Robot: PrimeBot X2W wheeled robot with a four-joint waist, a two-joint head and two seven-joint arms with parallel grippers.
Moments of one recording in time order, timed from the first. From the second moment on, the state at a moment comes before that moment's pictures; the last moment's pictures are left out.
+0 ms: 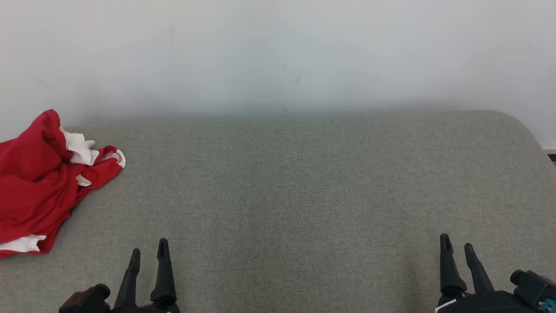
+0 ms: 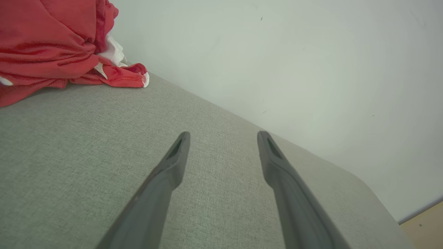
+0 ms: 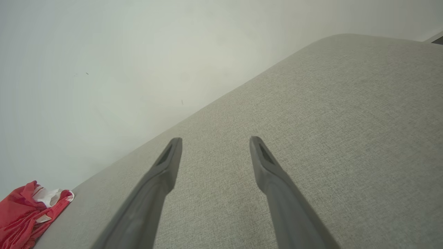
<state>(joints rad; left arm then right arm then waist) -0.04 0.05 -0.06 0.21 -0.60 -0.07 -0.19 0.01 -0.04 -0.12 0.18 0.56 0.13 -0.08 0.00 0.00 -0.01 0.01</state>
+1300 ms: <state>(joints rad) 0.04 0.05 0.06 0.15 -0.23 -0.11 -0.24 0.07 -0.05 -0.04 0.15 0.21 0.13 -0.21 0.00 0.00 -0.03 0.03</state>
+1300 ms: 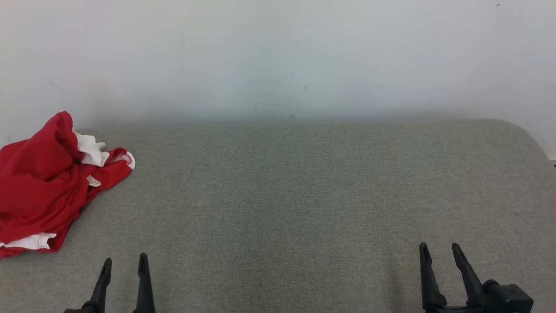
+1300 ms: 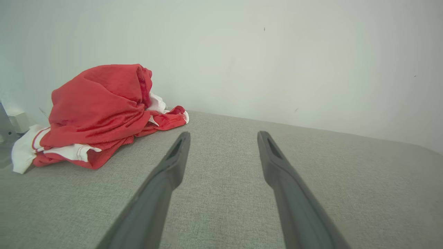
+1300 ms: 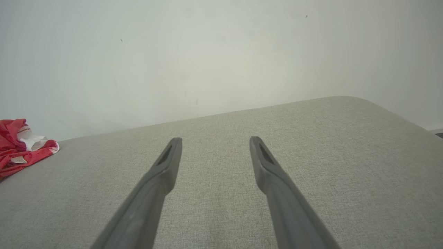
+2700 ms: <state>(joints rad) 0.09 0.05 0.10 0.18 -0.07 -0.12 -0.26 0.10 -0.05 -0.03 0.17 0.14 0.13 -0.26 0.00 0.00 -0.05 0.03</state>
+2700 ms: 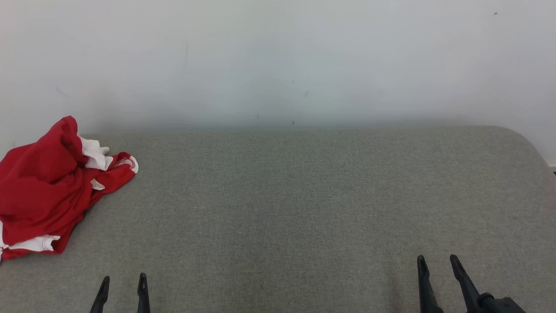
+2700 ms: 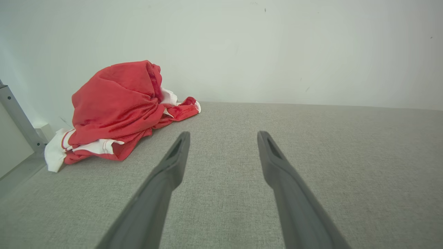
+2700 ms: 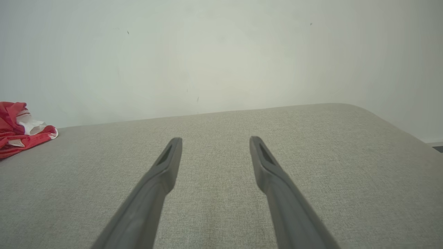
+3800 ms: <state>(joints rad) 0.09 0.05 0.10 0.19 -0.10 -0.13 -0.26 0.10 -0.05 -0.03 0.19 0.17 0.13 -0.26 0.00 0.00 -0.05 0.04</state>
